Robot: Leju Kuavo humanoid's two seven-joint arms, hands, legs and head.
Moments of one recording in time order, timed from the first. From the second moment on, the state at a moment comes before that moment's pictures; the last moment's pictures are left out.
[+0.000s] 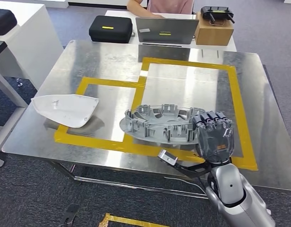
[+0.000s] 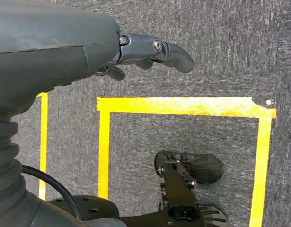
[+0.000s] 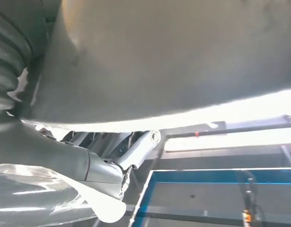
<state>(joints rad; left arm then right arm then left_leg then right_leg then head) -0.12 -0.07 0.13 -0.25 -0.21 0.20 -0.05 -0.25 -0.21 0.70 -1.67 1.55 -0.55 0.34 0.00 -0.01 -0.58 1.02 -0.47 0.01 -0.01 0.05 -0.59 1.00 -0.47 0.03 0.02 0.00</state>
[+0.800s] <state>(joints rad) -0.12 -0.07 0.13 -0.25 -0.21 0.20 -0.06 -0.30 -0.29 0.82 -1.64 1.55 -0.55 0.35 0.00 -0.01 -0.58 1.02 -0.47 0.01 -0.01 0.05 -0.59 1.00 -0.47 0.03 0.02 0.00</state>
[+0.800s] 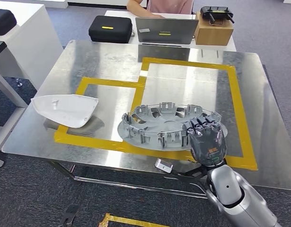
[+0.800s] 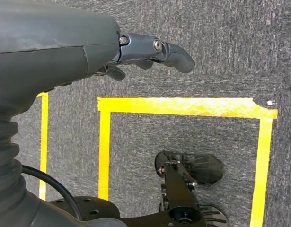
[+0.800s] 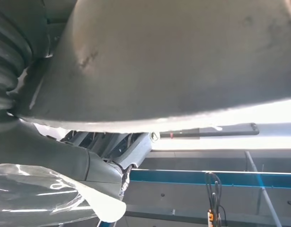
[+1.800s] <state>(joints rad) -0.08 -0.06 0.17 -0.25 -0.22 0.17 -0.04 -0.42 -0.38 0.56 -1.45 1.41 0.12 0.44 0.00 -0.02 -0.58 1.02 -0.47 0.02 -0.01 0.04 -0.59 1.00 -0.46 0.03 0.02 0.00</state>
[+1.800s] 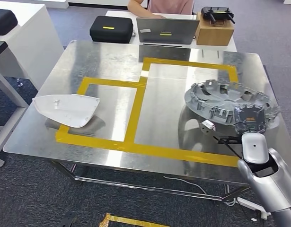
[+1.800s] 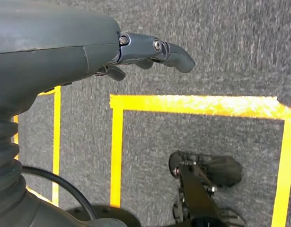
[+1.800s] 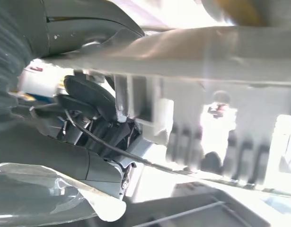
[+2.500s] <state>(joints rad) -0.08 -0.06 0.21 -0.25 -0.28 0.17 -0.04 -0.40 -0.37 0.53 -1.46 1.48 -0.13 0.34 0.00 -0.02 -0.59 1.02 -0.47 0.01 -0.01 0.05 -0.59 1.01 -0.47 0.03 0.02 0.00</state>
